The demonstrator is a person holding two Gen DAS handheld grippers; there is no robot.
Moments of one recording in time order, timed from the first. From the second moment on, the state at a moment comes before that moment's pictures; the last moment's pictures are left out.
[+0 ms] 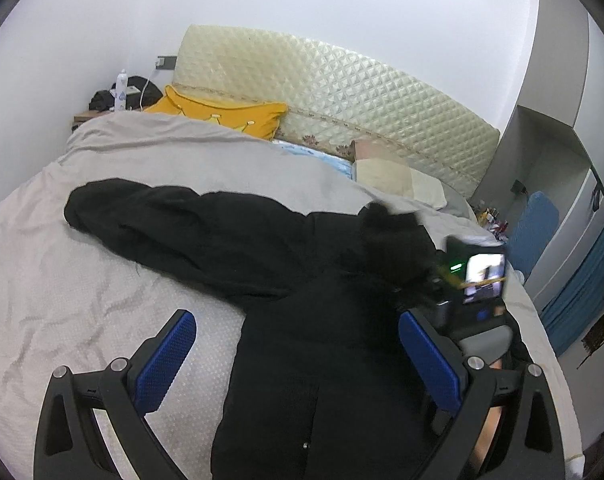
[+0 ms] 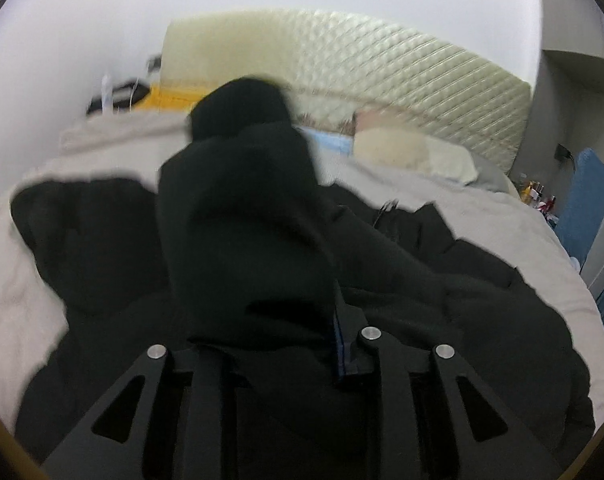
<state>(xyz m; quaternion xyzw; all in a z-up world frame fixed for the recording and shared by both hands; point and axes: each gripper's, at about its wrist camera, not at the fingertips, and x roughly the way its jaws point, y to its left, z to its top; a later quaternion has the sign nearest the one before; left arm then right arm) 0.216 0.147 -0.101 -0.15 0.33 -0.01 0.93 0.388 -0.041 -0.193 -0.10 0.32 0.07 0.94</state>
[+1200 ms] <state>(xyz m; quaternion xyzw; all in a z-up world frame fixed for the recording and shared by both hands) 0.170 0.101 -0.071 -0.07 0.29 0.01 0.95 0.211 -0.160 -0.082 0.03 0.25 0.09 0.96</state>
